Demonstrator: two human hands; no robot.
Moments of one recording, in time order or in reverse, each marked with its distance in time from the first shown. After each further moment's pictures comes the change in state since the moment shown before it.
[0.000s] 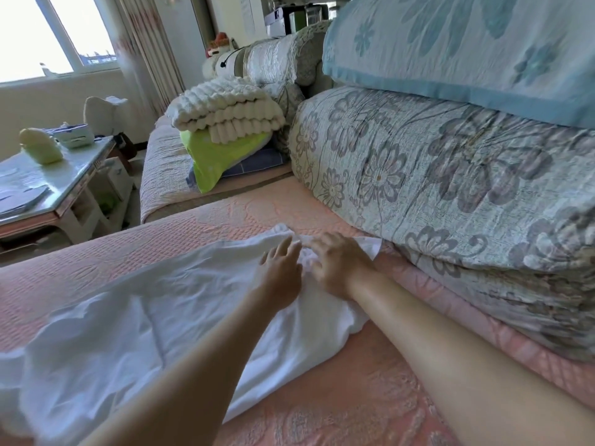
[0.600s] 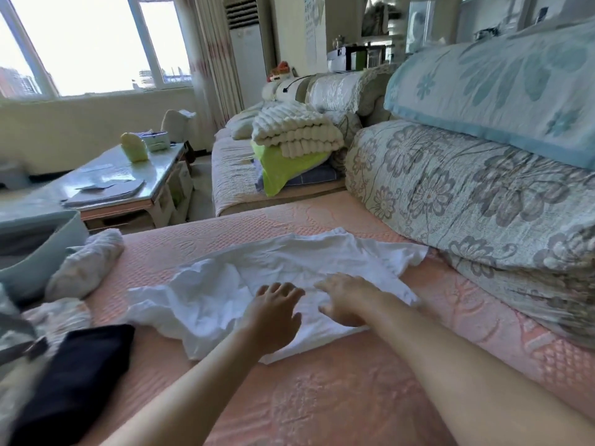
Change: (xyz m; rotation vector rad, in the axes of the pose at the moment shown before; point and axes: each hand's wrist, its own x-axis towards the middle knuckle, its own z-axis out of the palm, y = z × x) left_hand -0.196 -0.072 -0.090 0.305 -0.048 0.121; right_hand -0.062 -0.142 -0.010 -0.168 -0.475 -0.070
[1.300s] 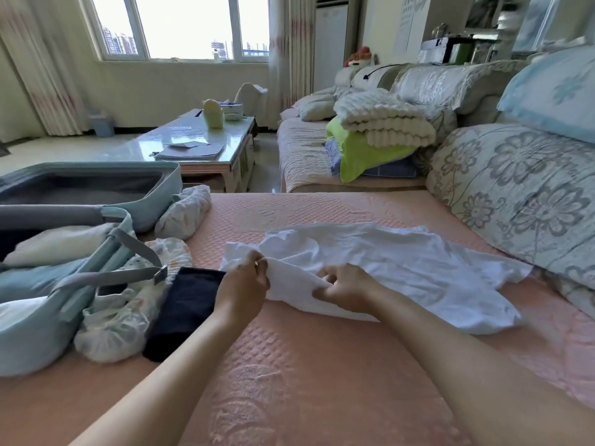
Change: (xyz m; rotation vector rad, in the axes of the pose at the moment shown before) left_hand -0.137 -0.134 -0.036 -0.554 0.408 -0.712; right_hand 0.042 -0.159 0.000 0.577 0.060 -0.129
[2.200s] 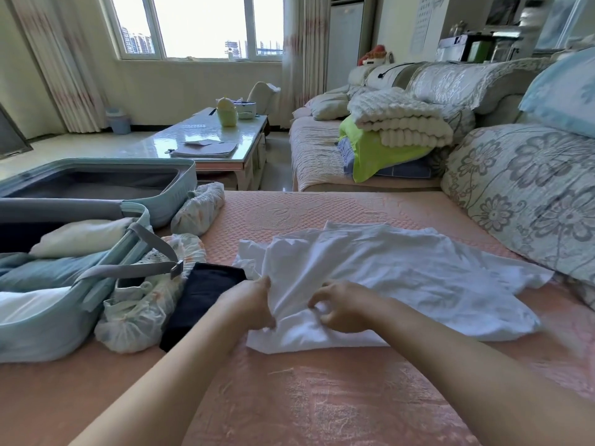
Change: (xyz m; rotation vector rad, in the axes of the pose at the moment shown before) left_hand -0.008 0.001 -0.031 0.553 -0.625 -0.123; right_hand 0.001 -0.014 0.029 -0.449 -0.216 -0.165
